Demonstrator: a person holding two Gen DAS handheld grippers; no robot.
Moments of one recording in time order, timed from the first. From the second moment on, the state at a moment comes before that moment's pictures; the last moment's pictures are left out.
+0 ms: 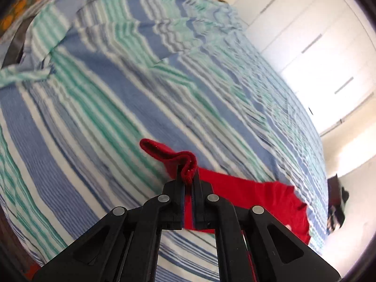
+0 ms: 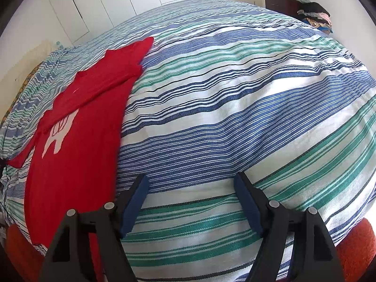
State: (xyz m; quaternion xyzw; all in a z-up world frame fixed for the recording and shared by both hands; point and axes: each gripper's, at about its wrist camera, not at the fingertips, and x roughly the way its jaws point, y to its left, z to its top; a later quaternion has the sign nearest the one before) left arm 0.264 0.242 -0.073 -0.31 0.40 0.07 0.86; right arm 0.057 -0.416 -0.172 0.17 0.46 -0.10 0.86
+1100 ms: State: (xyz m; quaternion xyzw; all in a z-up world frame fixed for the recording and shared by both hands) left arm 0.142 0.037 -0.154 -0.08 0.51 -0.07 0.86; right arm 0.046 -0.420 -0.171 0.19 0.44 -0.07 0.87
